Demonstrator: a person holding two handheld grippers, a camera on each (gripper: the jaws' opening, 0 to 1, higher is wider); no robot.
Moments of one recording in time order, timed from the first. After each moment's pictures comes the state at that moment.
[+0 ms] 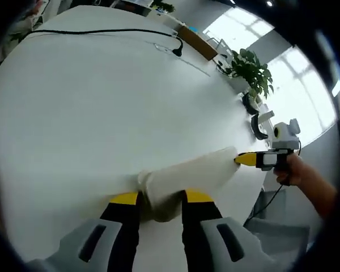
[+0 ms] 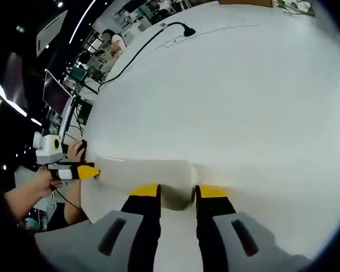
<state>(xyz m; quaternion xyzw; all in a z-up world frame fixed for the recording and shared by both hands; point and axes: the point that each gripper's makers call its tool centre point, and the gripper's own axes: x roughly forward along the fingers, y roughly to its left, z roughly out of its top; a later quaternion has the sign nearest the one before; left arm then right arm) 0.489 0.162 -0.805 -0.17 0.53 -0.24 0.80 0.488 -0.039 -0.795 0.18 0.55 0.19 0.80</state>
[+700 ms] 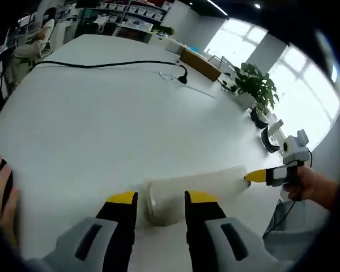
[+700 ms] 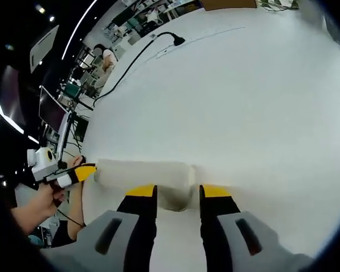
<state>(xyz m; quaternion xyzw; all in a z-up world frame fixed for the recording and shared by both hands) 0.523 0.185 -0.788 -0.14 0.44 -0.19 0.87 0.502 -0.038 -0.797 0.21 0.51 0.16 0.82</state>
